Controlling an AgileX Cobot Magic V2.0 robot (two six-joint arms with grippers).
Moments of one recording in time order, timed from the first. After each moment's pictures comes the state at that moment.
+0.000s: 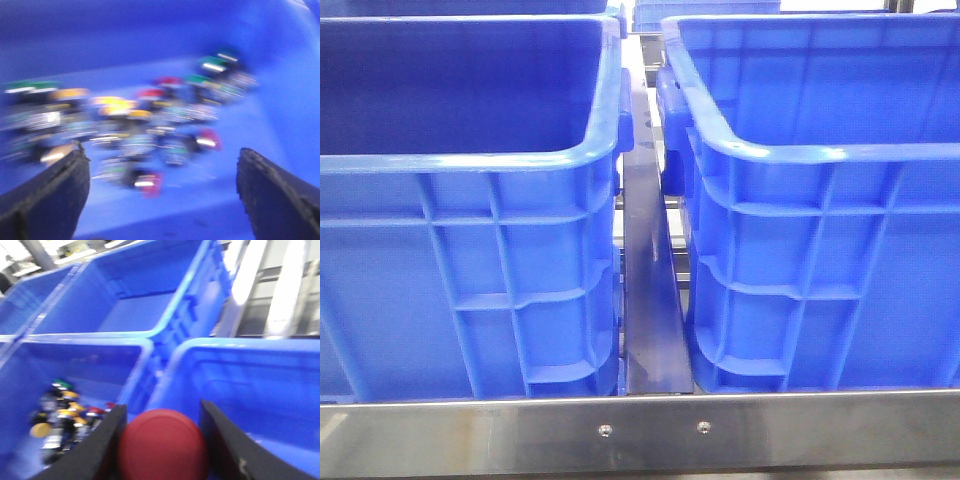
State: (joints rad) left arm -0.16 0.73 -0.86 0.04 0.74 -0.07; right arm 0.00 1.18 -1.00 1.29 0.58 -1.00
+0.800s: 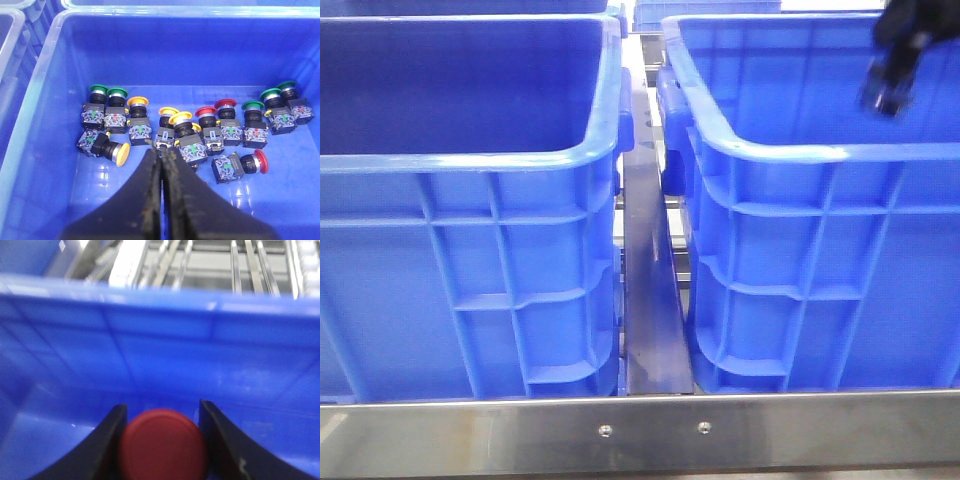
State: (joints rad) left arm -0.02 0.60 -0.80 0.05 0.72 -0.07; right arm 0.06 1.54 -1.01 1.23 0.10 -1.25
